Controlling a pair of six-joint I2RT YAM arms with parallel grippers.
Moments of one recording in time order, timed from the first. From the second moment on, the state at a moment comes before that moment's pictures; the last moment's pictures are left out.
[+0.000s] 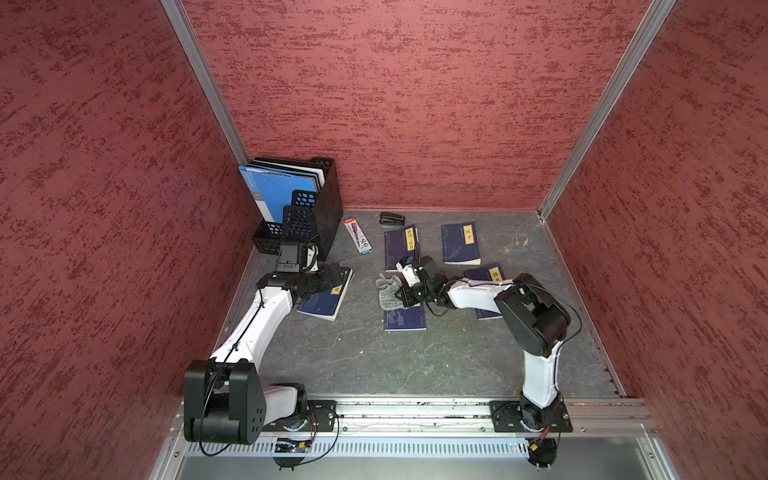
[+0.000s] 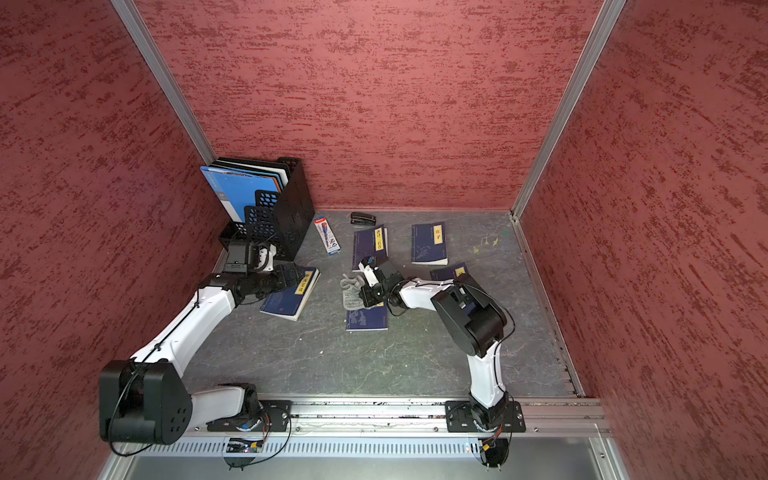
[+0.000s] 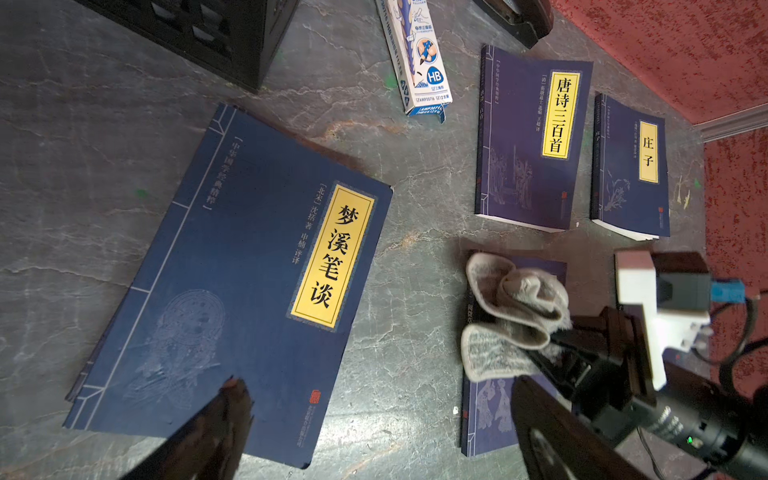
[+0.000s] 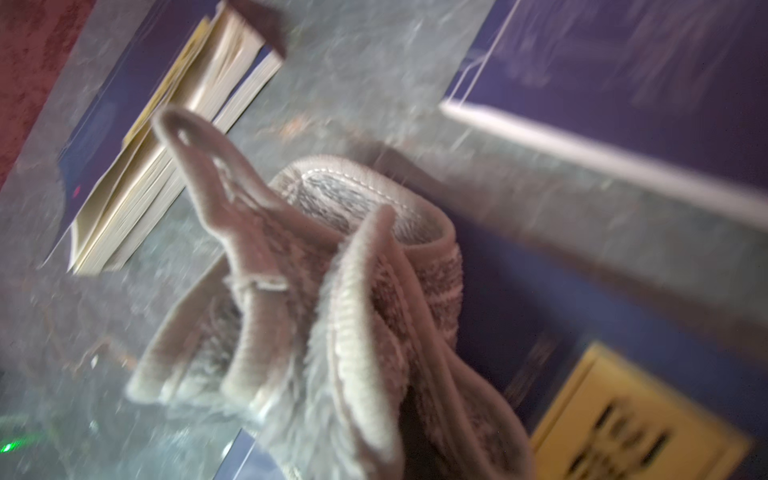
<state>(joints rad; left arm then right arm) -0.03 1.27 0.91 -0.56 0.29 -0.39 0.70 1.92 1.04 0.04 -0.30 0.31</state>
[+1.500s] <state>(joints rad) -0.04 1.30 0.91 -0.56 0.29 -0.38 0.74 1.78 0.85 0.07 -0.32 0.34</state>
